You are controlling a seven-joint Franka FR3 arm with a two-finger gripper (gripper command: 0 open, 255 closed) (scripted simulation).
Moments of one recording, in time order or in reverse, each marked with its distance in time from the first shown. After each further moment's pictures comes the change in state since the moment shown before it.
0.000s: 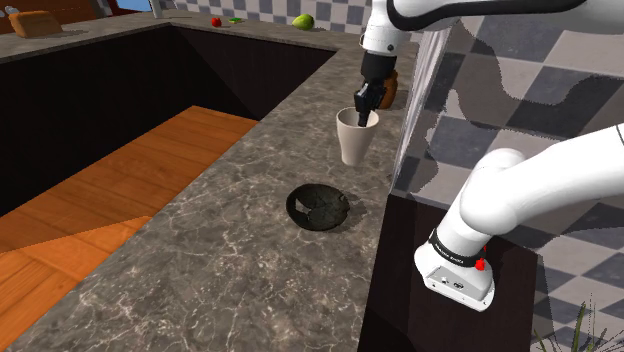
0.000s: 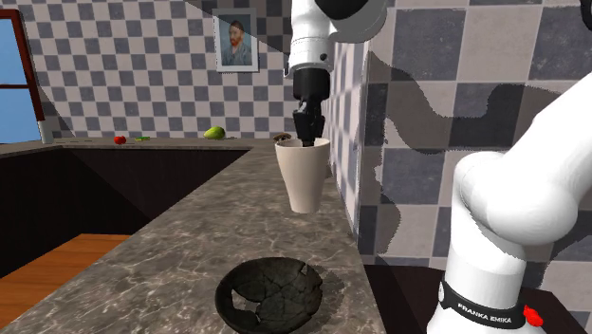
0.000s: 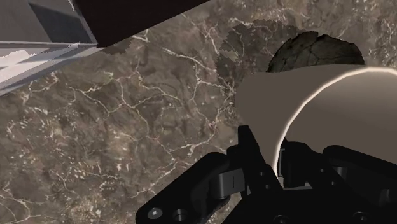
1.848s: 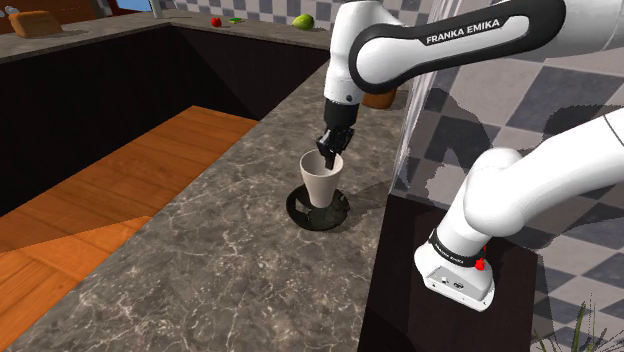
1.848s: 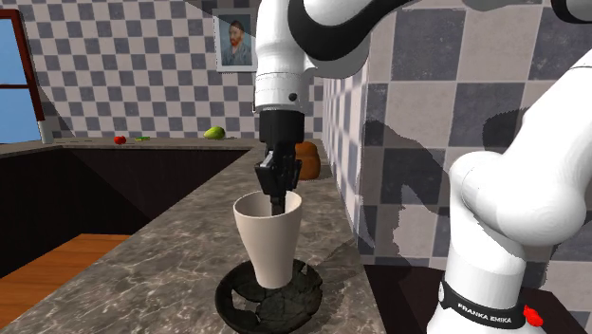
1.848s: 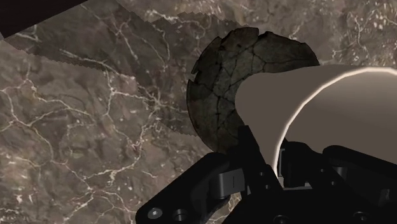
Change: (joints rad) arm 0.099 0.098 0.219 -0.124 0.150 0.257 0.193
